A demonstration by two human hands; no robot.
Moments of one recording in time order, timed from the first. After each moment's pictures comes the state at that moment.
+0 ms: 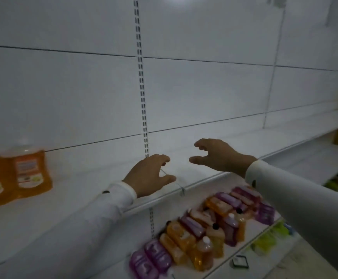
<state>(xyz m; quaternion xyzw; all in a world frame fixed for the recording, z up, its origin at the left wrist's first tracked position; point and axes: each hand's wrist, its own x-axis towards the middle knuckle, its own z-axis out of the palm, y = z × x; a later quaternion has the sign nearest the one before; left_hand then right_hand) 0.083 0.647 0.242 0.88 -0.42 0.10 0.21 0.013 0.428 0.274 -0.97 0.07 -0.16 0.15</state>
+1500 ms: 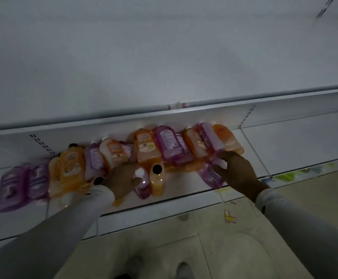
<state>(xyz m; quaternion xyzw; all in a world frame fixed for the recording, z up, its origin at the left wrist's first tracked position) 0.150 0.220 -0.114 0.94 -0.14 -0.20 0.22 0.091 -0.110 -0.068 -0.97 0.10 0.04 0.21</state>
